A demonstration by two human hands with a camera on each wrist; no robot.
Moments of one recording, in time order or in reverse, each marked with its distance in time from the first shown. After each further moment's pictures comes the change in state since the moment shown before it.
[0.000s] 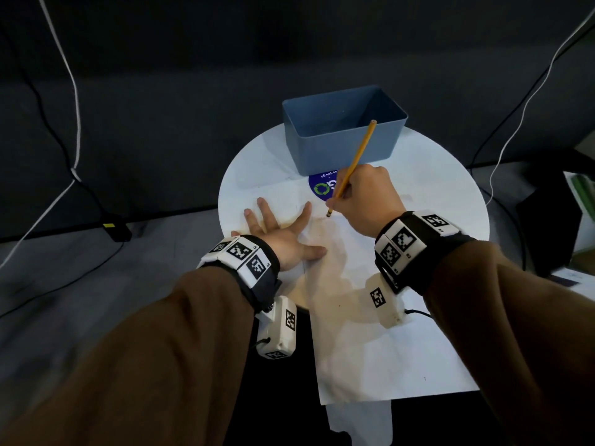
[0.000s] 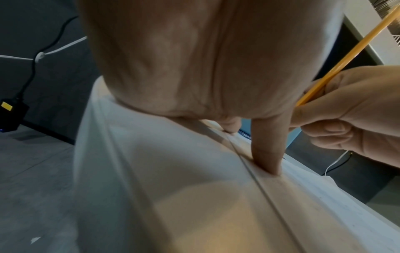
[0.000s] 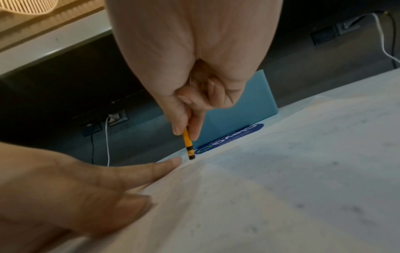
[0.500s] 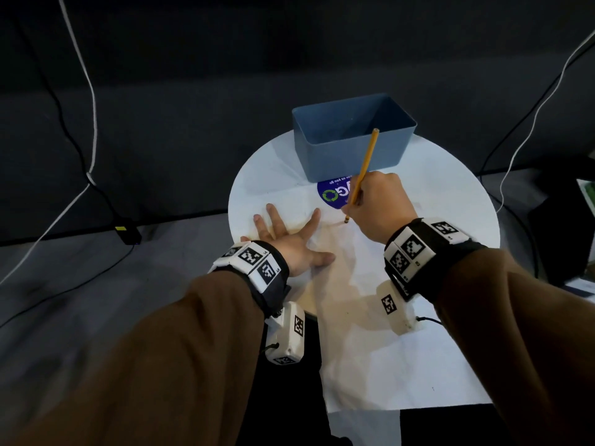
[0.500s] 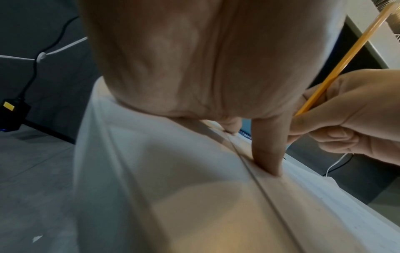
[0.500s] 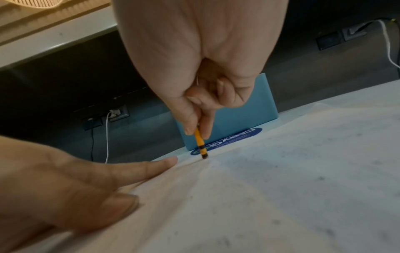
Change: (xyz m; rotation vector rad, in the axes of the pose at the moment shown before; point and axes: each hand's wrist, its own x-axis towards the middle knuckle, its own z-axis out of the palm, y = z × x) left_hand -0.004 0.000 -0.002 -0.007 -0.019 0.002; right_hand 0.005 0.004 0.002 -0.051 0.021 0.070
